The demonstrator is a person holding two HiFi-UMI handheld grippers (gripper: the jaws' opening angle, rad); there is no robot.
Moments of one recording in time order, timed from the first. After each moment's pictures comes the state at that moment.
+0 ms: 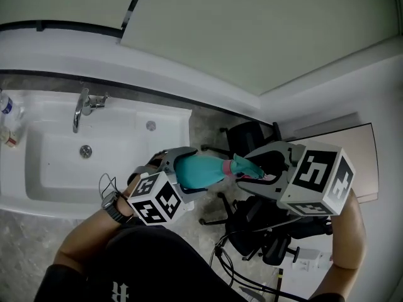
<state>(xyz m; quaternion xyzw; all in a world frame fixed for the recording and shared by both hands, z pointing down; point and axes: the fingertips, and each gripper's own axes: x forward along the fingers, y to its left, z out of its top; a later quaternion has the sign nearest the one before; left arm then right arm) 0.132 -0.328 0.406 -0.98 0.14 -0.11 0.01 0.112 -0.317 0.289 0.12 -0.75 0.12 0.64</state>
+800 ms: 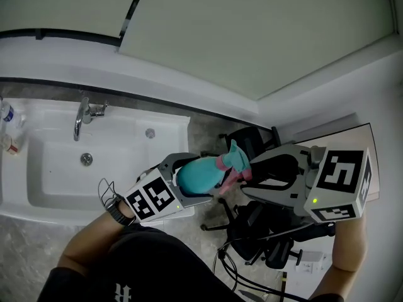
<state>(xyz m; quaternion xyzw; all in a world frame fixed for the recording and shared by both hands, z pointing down) 0.133 -0.325 0.381 -0.99 0.08 -0.01 -0.08 0.086 -0.310 0.245 0.13 -0.79 0.13 0.59</state>
